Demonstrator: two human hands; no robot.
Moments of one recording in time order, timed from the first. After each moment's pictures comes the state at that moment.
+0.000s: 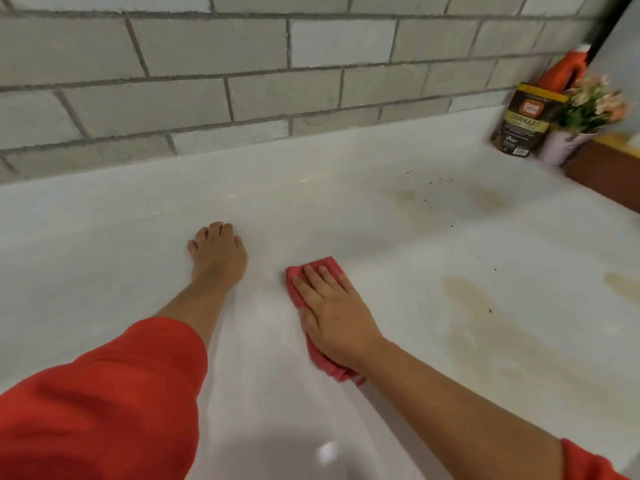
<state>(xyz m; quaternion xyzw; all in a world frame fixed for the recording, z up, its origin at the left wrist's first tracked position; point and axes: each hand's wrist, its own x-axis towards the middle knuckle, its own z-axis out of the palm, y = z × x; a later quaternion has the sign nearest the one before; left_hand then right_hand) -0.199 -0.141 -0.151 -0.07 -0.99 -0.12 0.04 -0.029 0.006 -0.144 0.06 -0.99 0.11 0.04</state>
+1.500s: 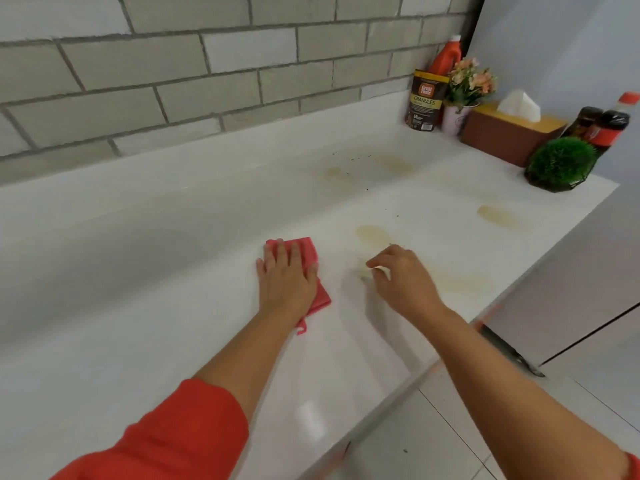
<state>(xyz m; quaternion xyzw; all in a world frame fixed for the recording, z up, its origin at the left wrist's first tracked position) 0.015 -0.031 -0.141 -0.25 -0.96 -0.13 -0.02 0.133 0.104 -0.097 -0.23 -0.94 0.21 0.10</state>
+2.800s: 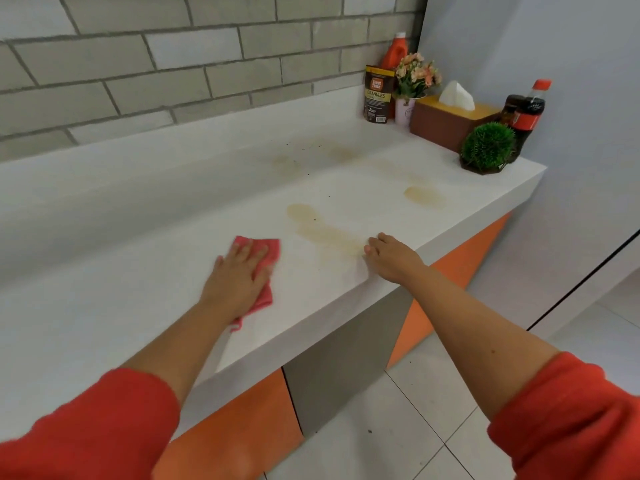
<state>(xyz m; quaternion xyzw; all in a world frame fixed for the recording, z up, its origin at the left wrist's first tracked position) 0.102 -0.022 -0.139 -0.32 -0.94 -0.08 -0.04 0.223 0.222 -0.107 -0.25 -0.94 0.18 -0.09</state>
